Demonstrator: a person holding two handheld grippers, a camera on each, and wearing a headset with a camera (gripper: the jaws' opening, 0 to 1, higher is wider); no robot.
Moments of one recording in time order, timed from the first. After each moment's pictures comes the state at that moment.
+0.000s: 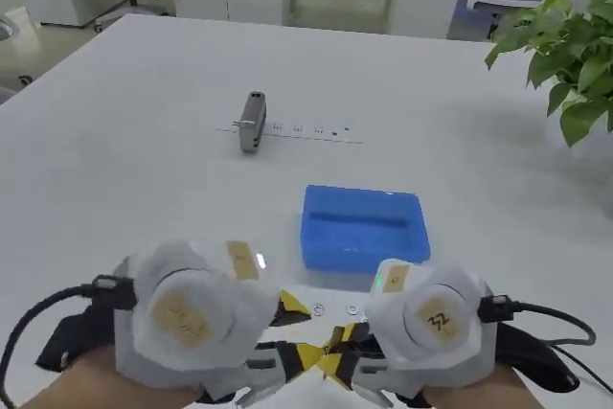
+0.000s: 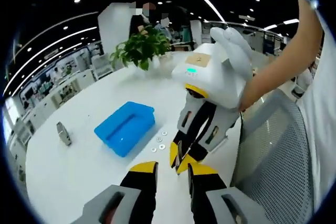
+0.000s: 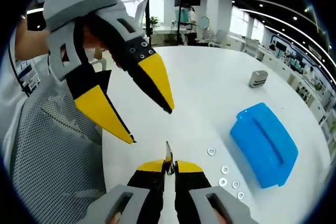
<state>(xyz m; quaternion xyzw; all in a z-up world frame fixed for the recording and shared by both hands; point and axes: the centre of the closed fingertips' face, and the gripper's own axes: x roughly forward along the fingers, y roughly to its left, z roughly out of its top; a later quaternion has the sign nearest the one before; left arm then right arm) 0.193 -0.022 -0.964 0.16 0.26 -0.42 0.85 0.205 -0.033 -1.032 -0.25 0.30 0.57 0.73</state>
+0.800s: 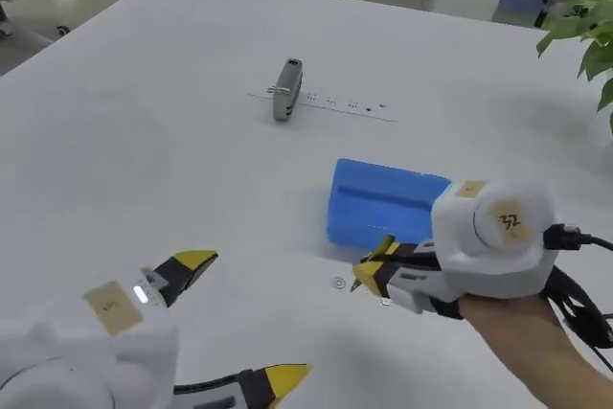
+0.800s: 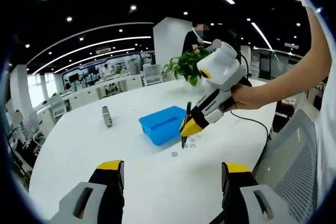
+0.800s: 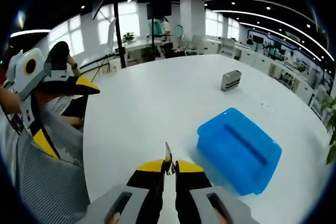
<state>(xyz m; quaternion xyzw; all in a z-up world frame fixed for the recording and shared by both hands) 0.177 0.032 -0.957 0.10 0.19 -0.27 0.94 0.273 -0.035 -1.005 -0.17 0.30 0.51 0.79</state>
